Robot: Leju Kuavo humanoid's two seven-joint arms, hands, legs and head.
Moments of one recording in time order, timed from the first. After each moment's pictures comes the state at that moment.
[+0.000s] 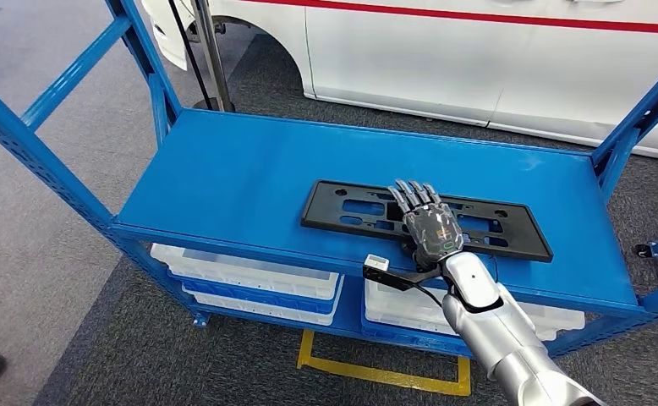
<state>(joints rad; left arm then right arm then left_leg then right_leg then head) 0.10 0.10 0.09 0.00 0.16 -0.46 -0.18 -0.62 -0.11 0.55 -0.80 1.28 -0.45 -0.17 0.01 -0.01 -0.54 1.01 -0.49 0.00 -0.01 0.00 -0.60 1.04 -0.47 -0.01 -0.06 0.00</state>
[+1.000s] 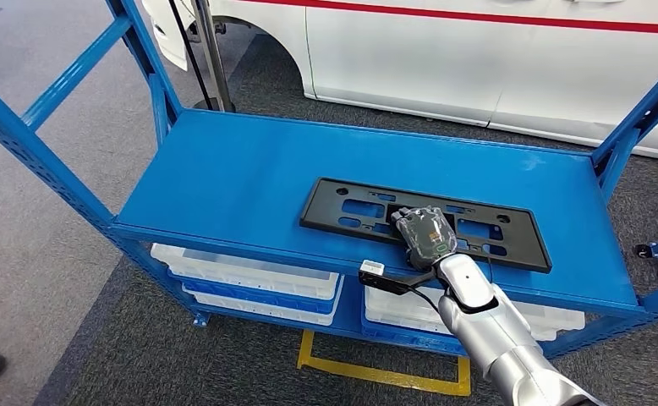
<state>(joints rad) 0.10 0.10 0.09 0.00 0.18 -0.46 -0.19 -0.63 -0.09 0.55 -0.77 1.29 -0.41 -0.20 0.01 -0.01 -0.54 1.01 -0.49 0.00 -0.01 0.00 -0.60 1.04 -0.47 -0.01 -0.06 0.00</state>
